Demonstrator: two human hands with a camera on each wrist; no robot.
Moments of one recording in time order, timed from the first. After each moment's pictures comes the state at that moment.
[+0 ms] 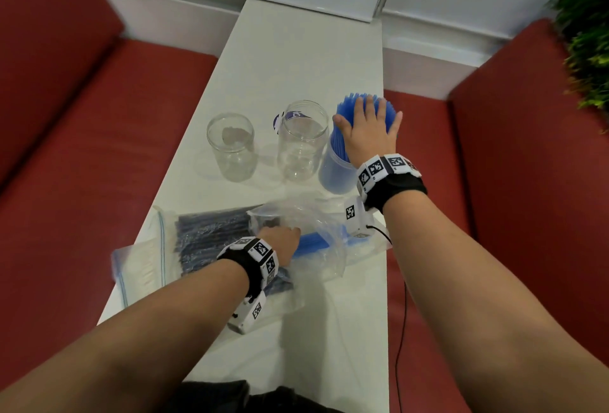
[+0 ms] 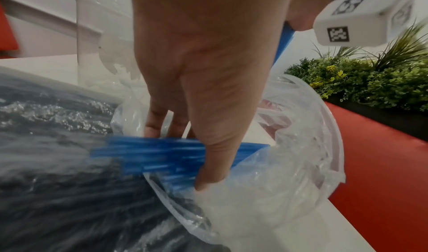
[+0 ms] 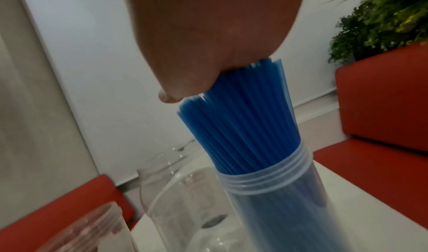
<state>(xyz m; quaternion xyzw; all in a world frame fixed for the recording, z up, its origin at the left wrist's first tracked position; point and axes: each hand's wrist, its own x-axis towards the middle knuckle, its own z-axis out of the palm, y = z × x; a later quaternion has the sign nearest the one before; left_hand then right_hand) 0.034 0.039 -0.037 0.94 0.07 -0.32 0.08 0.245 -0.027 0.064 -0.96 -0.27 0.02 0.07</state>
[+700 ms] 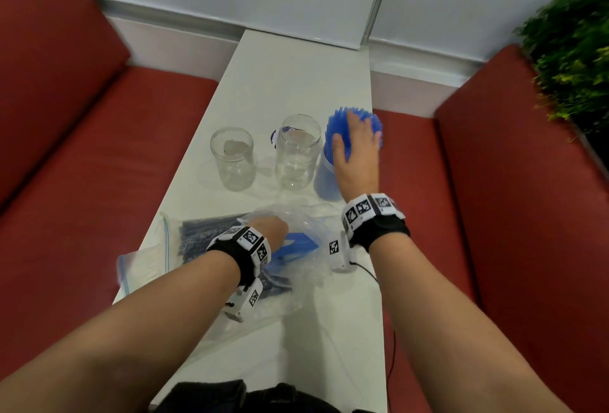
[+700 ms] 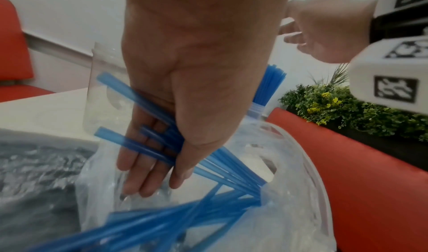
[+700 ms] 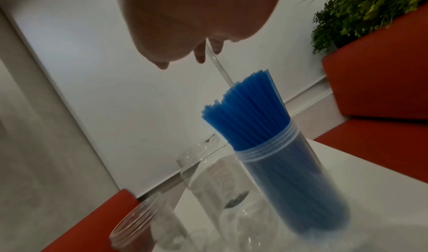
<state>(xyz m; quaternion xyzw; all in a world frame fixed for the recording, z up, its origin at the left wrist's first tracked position) 0.027 0.045 0.020 0.94 0.09 -0.32 0.01 0.169 -0.058 0.082 -0.85 -0.30 -0.05 0.43</state>
